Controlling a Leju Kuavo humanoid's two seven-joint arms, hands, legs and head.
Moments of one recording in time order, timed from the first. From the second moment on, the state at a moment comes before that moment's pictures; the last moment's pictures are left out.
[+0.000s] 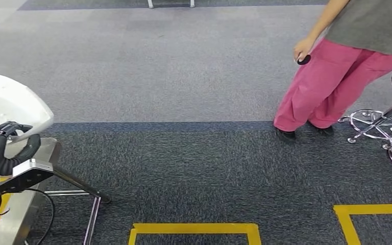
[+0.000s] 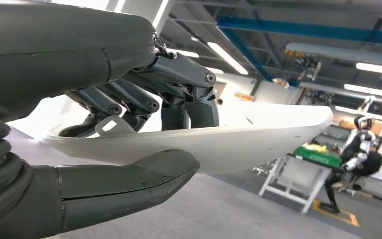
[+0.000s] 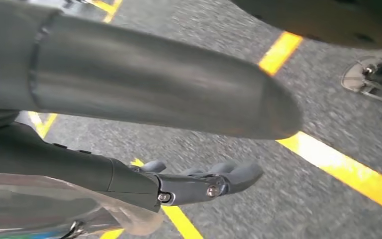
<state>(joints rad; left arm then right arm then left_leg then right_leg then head) -0.11 0.56 -0.31 -1.71 -0.79 0.40 -0.02 -0.01 -0.27 1.30 -0.58 -0.62 -0.38 0.14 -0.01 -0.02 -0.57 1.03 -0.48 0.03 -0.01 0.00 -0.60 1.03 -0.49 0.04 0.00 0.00</state>
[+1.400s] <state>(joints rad) -0.09 0.53 -0.24 -1.72 -0.77 0.41 -0.02 0.00 -0.28 1.29 -0.60 -0.56 -0.41 0.16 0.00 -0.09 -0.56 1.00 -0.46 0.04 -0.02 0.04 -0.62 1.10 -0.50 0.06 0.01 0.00</state>
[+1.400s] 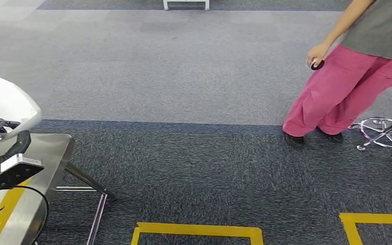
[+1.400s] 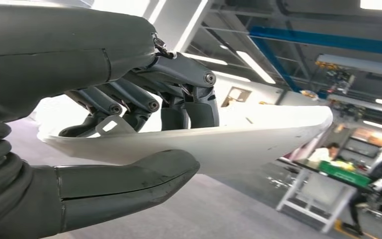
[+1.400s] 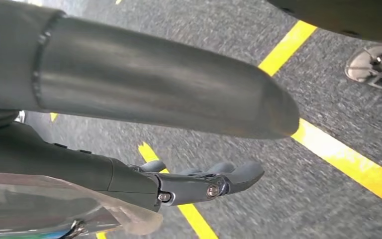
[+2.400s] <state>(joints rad) -0.09 0.54 -0.22 -1.72 -0.81 0.44 -0.03 -0.01 -0.28 1.29 -0.60 -0.54 -0.40 0.16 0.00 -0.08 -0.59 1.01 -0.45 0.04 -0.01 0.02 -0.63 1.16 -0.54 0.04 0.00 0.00</state>
